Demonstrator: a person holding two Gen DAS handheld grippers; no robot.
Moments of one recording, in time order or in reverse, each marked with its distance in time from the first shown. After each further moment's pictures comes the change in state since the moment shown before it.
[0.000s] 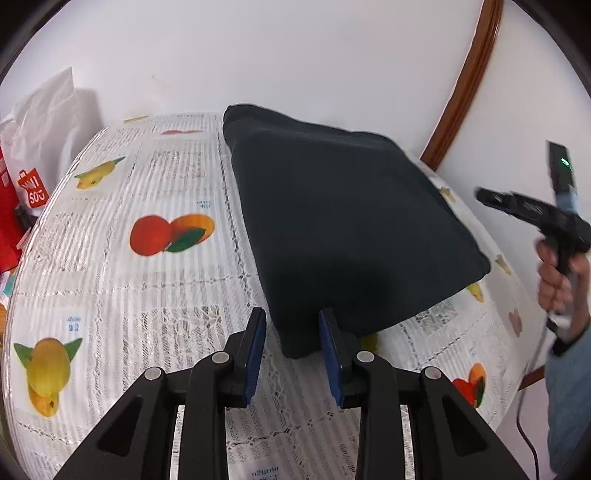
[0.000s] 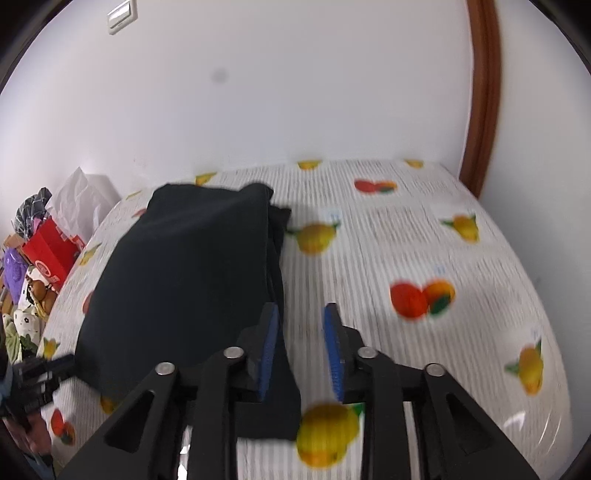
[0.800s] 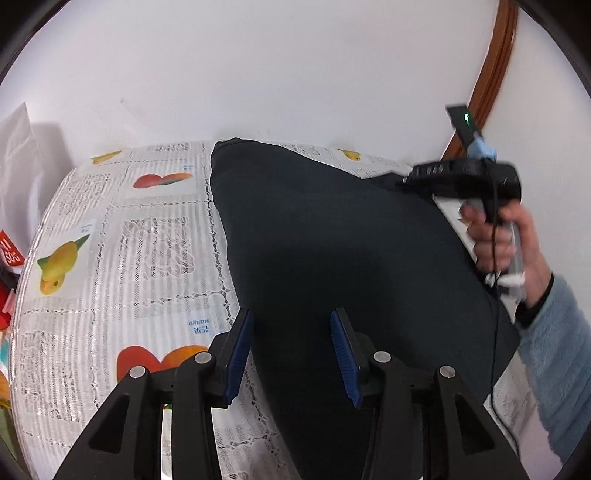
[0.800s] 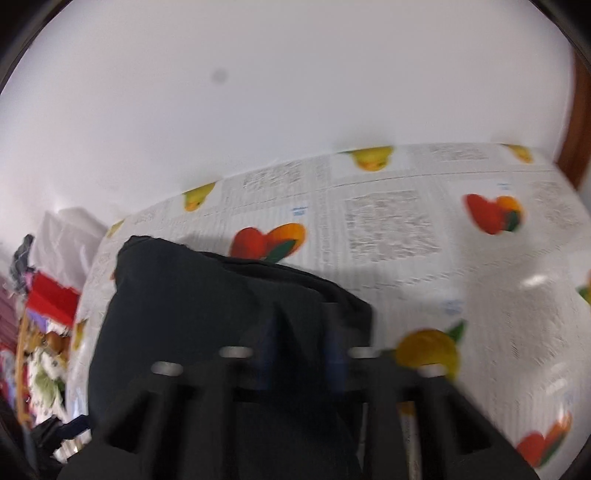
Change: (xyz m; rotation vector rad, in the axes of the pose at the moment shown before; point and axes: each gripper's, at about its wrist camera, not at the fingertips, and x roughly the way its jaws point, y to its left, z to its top) left arm 0.064 0.015 0.102 0.044 0.005 0.008; right arm 0.185 0.033 0.127 0.074 0.176 0.190
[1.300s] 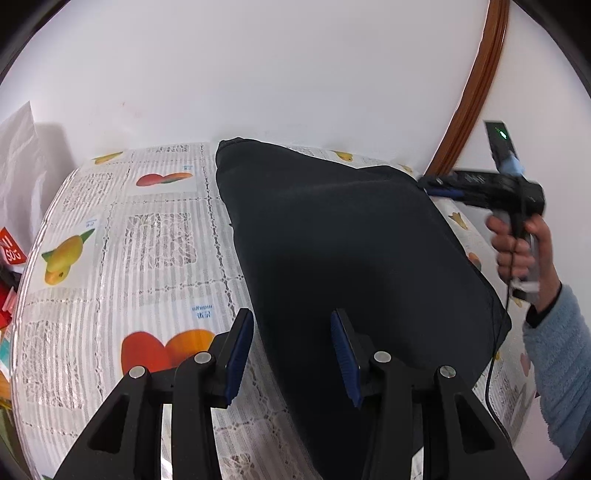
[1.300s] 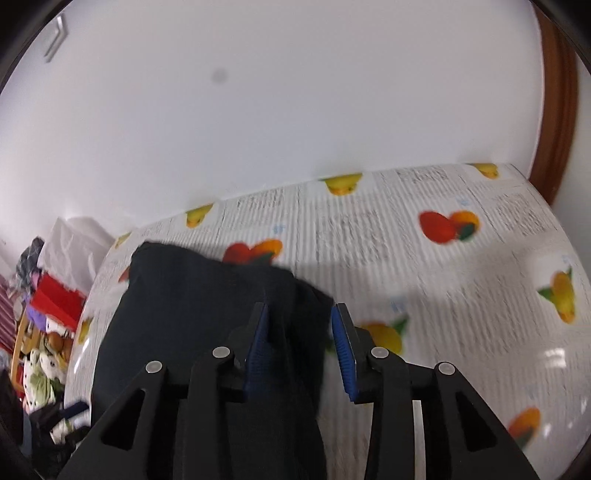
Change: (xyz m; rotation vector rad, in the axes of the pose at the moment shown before) left arm -0.013 0.001 -0.010 -0.007 -0.010 -0.031; right arm -0.061 -0.031 -0.040 0.024 -0.061 -0.021
